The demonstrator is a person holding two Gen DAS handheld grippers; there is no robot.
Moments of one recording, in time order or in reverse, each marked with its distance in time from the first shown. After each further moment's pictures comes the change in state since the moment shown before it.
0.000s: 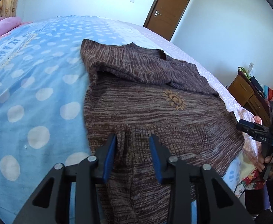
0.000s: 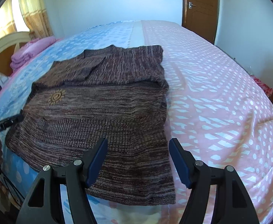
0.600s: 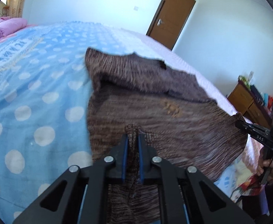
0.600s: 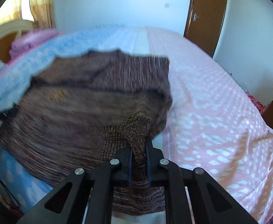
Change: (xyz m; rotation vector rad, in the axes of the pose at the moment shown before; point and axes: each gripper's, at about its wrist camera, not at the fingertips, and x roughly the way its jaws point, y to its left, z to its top) left arm -0.021 -0.003 0.002 -0.035 -0.092 -0.011; right arm -0.022 0.019 0.016 -0.048 -0.103 -0.038
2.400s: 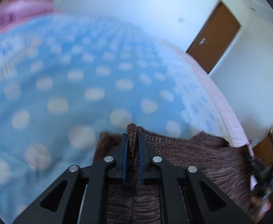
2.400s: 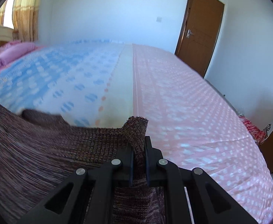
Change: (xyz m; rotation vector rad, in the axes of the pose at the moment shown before) left arm 0.177 0.091 0.179 -0.298 -0.019 0.157; right arm 0.232 -0.028 0.188 -0.049 -0.039 -0.150
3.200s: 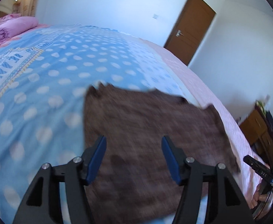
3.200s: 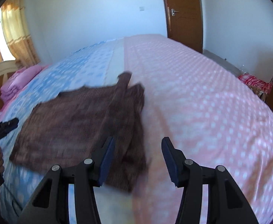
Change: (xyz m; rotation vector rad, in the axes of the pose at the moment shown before) left arm -0.115 -0.039 -0.095 0.203 -0.016 -0.074; right arm -0.169 -0.055 -0.136 0.255 0.040 0.159
